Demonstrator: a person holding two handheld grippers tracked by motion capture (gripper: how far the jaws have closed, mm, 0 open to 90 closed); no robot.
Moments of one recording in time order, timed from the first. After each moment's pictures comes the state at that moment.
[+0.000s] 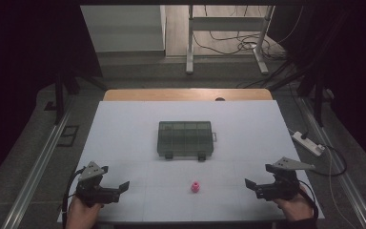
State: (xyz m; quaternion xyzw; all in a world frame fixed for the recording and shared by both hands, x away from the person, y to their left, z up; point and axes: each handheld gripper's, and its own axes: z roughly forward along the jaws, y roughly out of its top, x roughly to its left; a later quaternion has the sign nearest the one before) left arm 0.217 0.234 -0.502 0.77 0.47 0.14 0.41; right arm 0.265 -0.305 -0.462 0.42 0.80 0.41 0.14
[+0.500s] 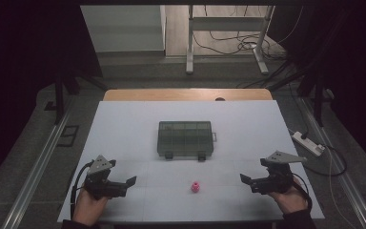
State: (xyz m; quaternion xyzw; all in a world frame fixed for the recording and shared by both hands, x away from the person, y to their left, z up) left arm 0.236 0.217 -0.498 0.78 0.45 0.15 0.42; right arm 0.282 -0.291 -0.459 0.40 0.81 0.41 0.15
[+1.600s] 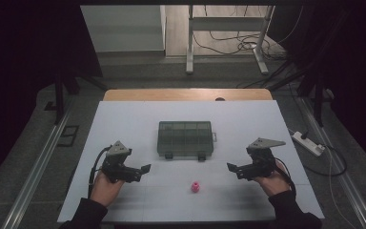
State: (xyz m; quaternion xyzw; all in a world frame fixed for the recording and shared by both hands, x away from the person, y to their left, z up) left arm 0.284 0.191 -0.495 0.79 0.43 0.11 0.43; right arm 0.323 -0.257 -0.461 0.38 0.83 0.40 0.14
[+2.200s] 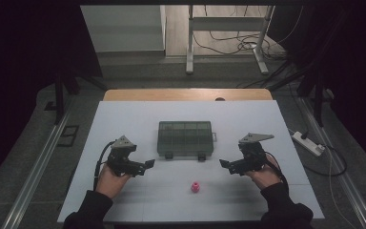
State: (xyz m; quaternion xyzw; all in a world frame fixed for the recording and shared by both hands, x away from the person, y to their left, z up) left arm 0.307 0.183 -0.495 0.79 0.43 0.09 0.43; right arm 0.341 -0.235 -0.464 0.37 0.84 0.38 0.12
